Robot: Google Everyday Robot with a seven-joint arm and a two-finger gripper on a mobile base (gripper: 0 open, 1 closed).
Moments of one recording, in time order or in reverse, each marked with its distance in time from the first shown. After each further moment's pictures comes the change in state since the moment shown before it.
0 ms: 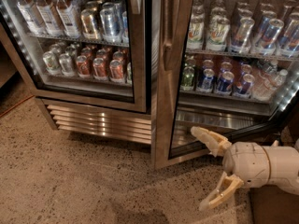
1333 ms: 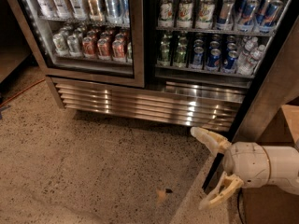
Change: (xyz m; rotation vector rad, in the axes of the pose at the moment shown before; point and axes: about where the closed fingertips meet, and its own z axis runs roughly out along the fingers) arm 0.000 0.000 0.000 0.000 0.000 0.000
